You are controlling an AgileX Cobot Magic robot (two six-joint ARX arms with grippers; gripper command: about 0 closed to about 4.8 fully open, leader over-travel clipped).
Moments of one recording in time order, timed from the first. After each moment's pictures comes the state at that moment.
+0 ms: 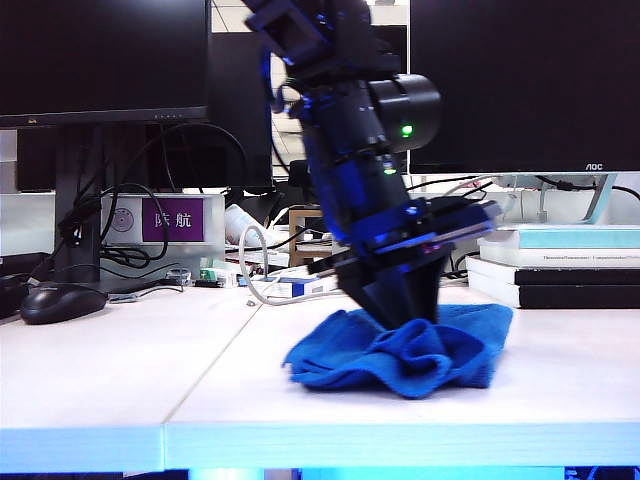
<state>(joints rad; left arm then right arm) -0.85 2.17 1.72 -0.83 0.25 0.03 0.65 1.08 1.54 -1.39 0.25 -0.04</state>
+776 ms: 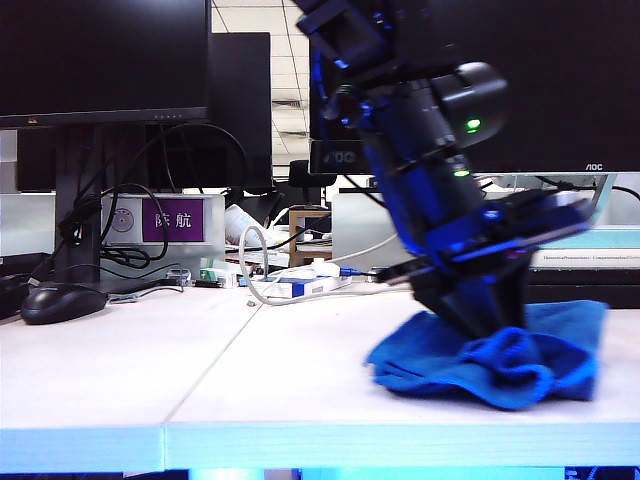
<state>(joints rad) -0.95 2.24 1.79 -0.75 0.29 0.02 0.65 0.91 1.54 -1.39 0.35 0.02</state>
